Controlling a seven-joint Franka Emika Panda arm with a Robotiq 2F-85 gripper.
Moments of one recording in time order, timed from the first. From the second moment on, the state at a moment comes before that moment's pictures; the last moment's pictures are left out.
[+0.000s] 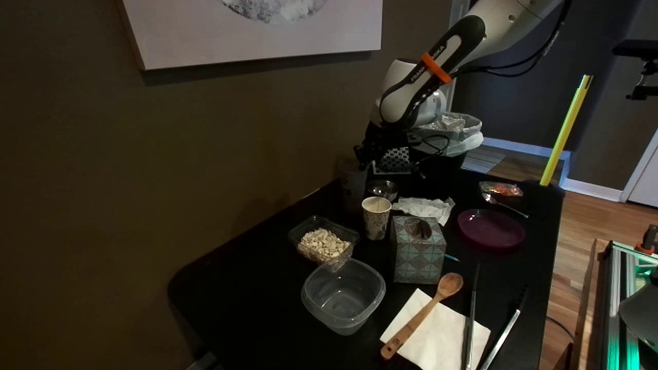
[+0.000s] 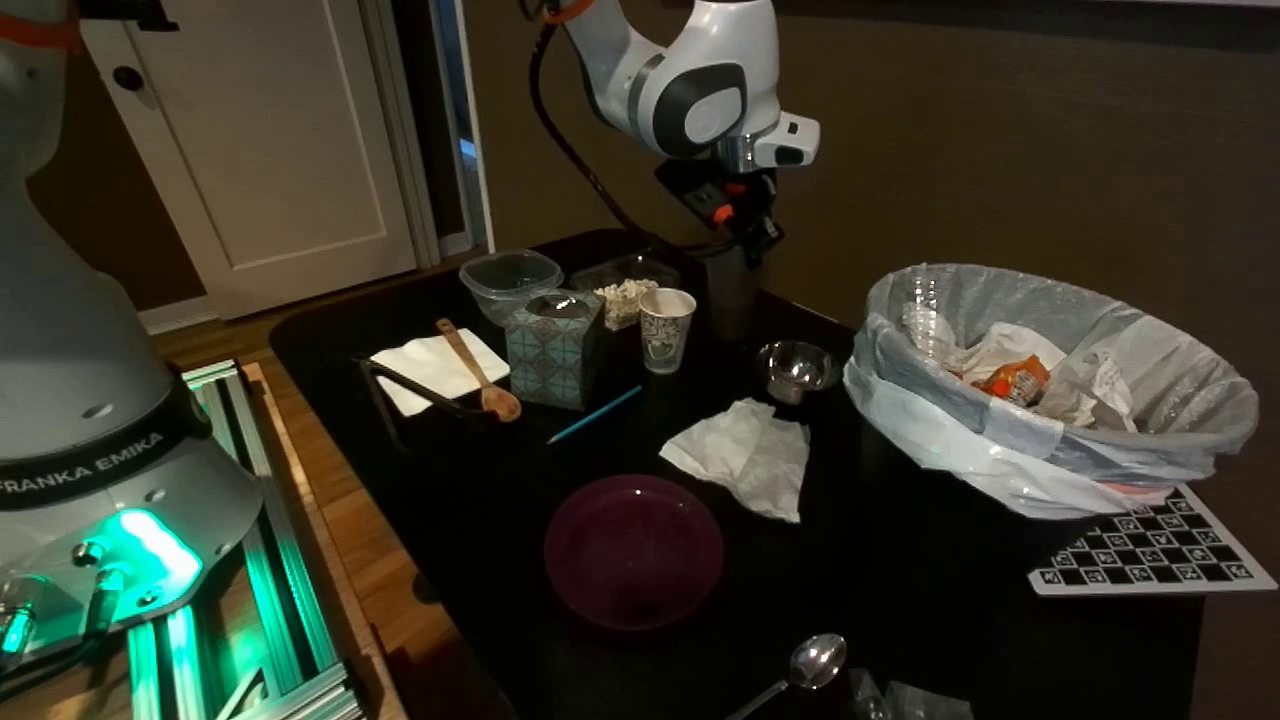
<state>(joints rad) -0.19 0.53 0.12 -1.95 0.02 2.85 0.12</state>
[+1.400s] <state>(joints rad) -0.17 0.58 0.09 -1.91 0.07 2.85 0.05</state>
